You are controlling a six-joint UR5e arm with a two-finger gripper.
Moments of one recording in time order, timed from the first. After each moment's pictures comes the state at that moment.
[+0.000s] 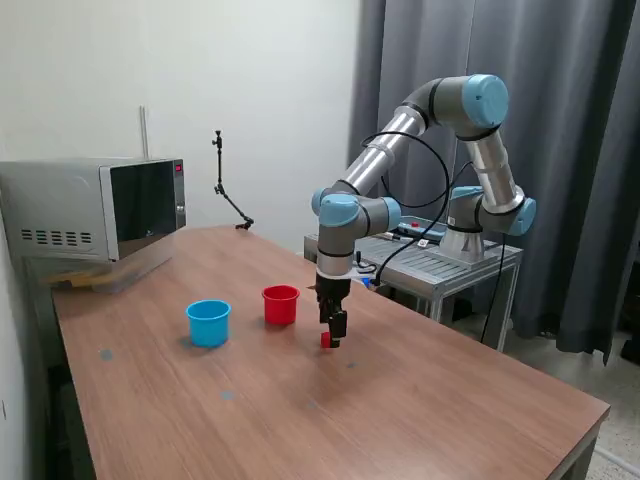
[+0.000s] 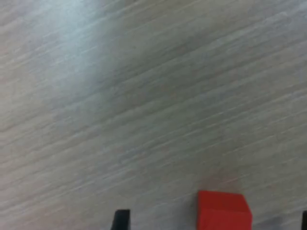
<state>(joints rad) -0.06 -0.81 1.52 -2.22 -1.67 -2.72</state>
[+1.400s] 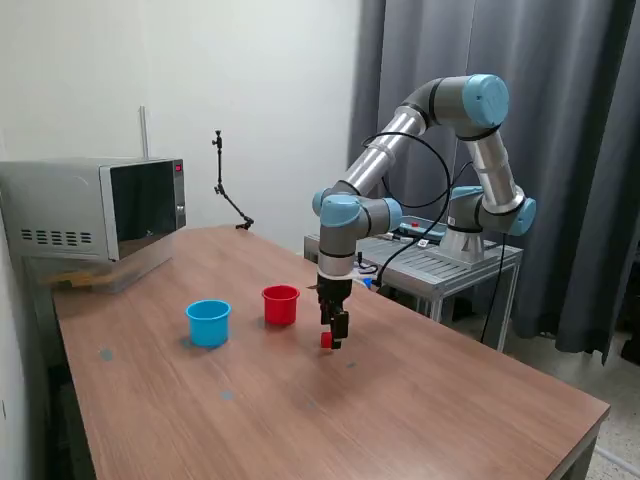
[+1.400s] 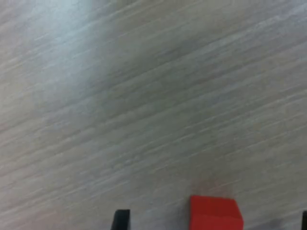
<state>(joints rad) -0.05 -0.81 1.53 -2.23 -1.66 -2.72</state>
